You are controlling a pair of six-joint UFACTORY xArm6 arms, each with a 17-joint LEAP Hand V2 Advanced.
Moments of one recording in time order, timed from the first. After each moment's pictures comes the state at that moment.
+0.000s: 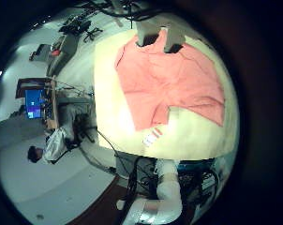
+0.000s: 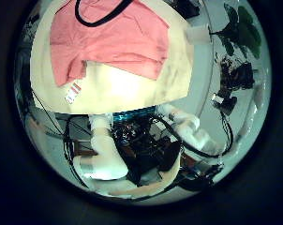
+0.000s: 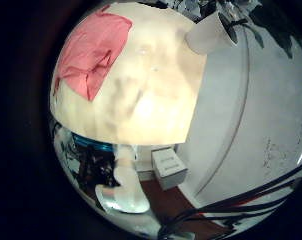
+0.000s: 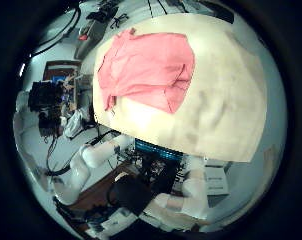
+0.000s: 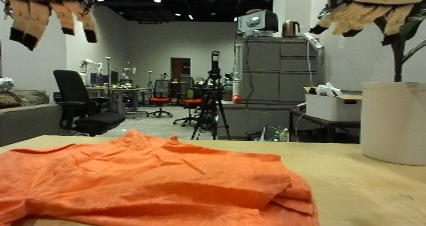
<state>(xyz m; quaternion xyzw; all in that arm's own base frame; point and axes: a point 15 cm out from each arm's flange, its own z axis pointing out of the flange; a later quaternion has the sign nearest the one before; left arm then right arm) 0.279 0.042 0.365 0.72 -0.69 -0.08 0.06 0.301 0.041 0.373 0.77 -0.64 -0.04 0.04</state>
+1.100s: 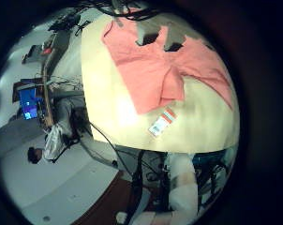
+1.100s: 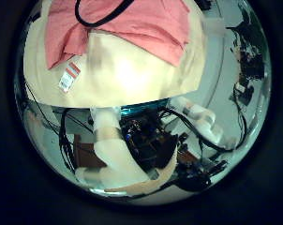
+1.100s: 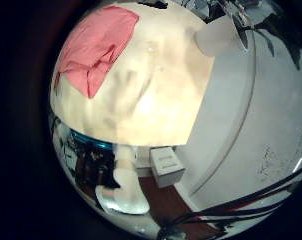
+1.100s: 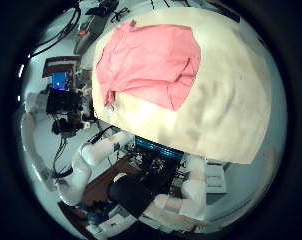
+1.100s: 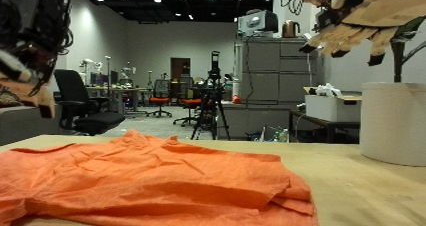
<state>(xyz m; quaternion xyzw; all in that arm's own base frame) 0.227 0.089 0.248 0.71 -0.68 -0.14 0.07 0.312 0.055 0.342 0.78 -0.61 -0.07 0.07</state>
